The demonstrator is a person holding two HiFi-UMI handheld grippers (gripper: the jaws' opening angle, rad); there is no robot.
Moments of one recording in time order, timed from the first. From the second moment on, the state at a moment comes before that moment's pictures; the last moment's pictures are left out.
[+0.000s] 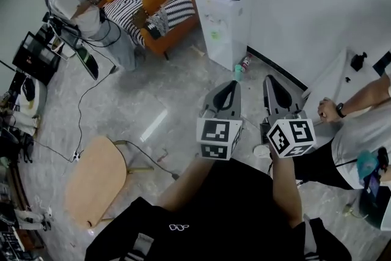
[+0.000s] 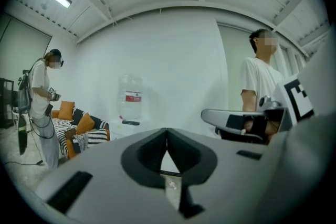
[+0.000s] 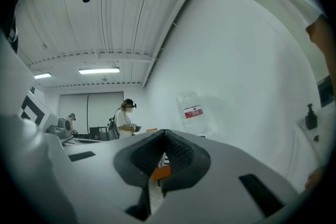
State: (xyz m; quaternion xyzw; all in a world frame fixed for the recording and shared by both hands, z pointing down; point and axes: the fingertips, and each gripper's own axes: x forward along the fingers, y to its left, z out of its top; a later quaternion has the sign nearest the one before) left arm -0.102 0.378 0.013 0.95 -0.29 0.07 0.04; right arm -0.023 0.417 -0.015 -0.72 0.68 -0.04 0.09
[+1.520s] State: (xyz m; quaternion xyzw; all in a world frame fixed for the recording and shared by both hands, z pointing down) left arm 0.018 0.147 0.030 0.96 -0.27 0.06 0.10; right arm 0.083 0.215 0.010 -0.76 0.65 -0.04 -0.01
